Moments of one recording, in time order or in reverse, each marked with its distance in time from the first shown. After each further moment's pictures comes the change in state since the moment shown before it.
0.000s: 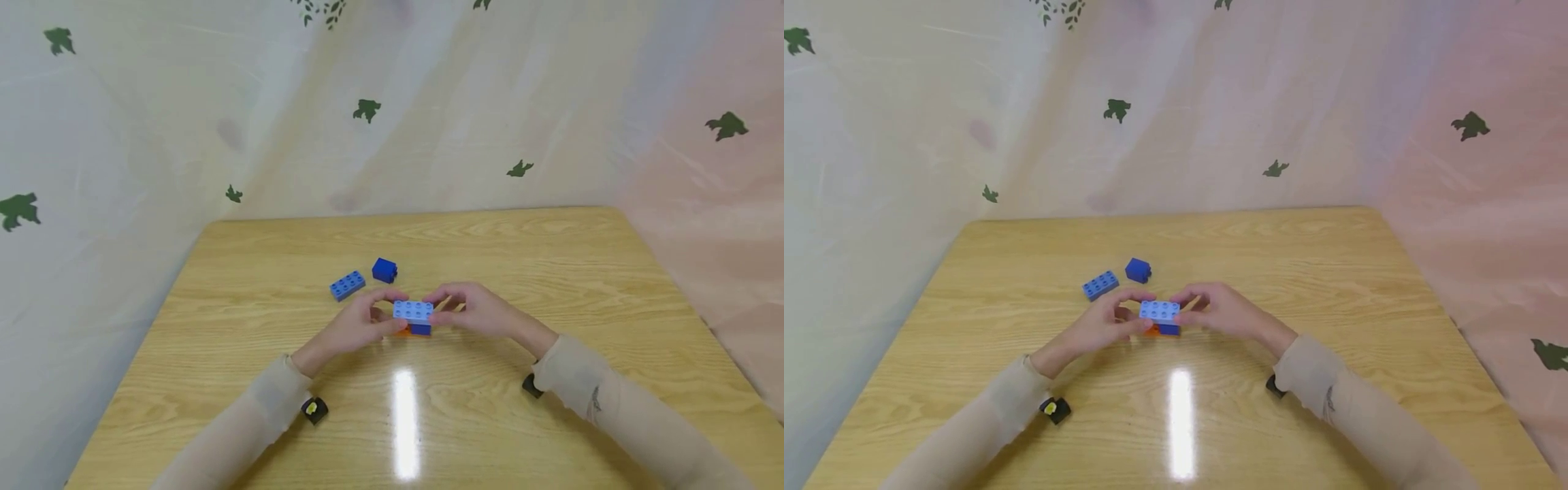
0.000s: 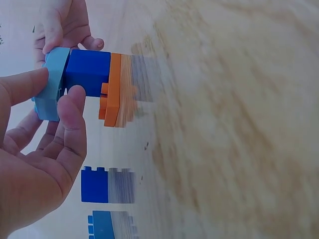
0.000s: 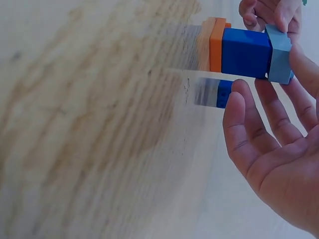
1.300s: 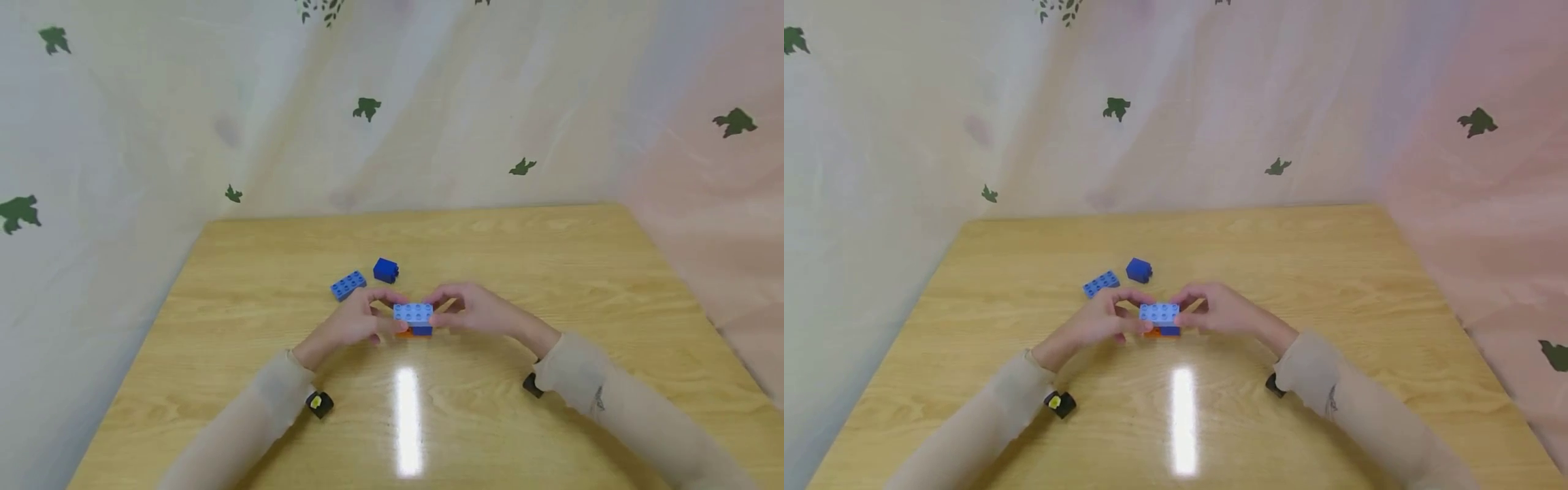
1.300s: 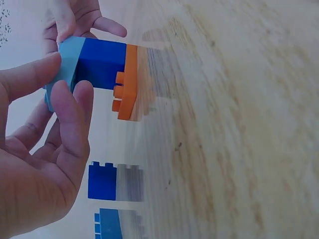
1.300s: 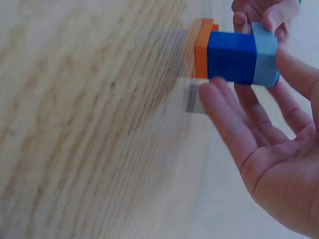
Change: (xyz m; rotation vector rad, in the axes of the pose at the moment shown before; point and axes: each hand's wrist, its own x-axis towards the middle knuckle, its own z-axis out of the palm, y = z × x) left_hand 0.007 0.008 -0.006 -0.012 0.072 -0.204; right_hand 0.004 -0.005 -0.003 0.109 -0.077 0.040
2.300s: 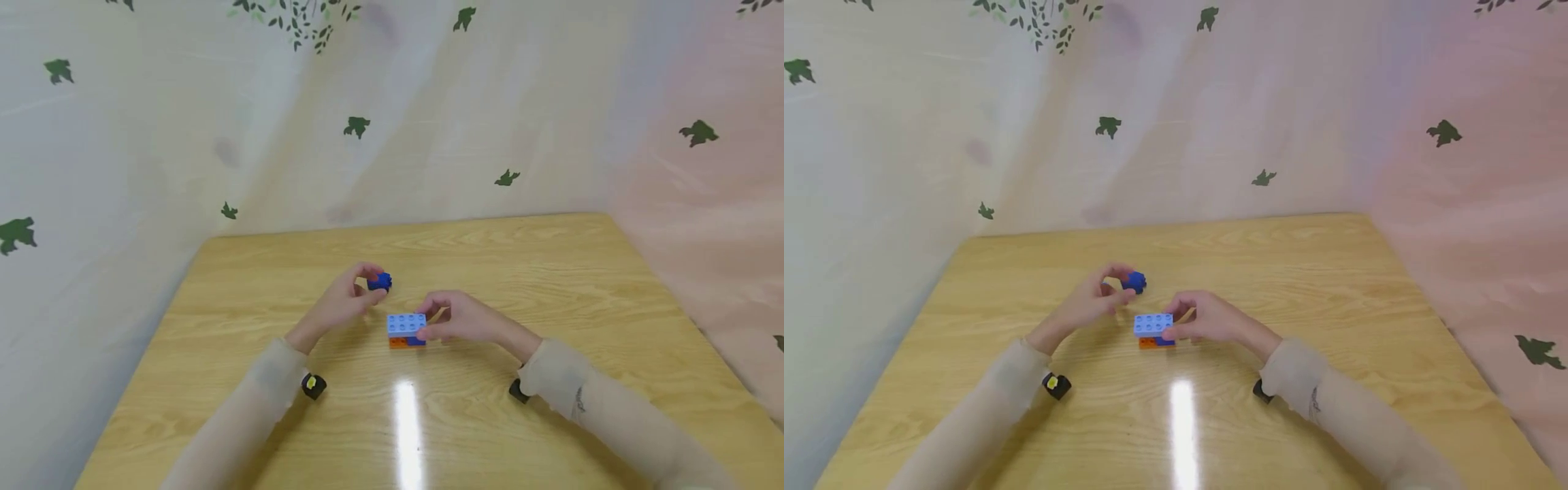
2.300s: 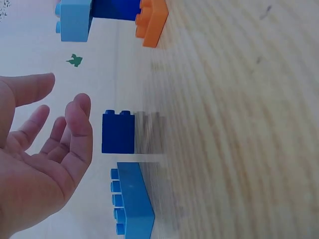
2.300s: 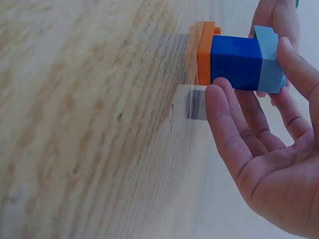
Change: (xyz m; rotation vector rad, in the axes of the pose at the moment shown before) left_hand 0.023 0.007 -0.029 0.095 0.111 0.140; right_hand -0.001 0.002 0.008 0.102 0.040 0.083
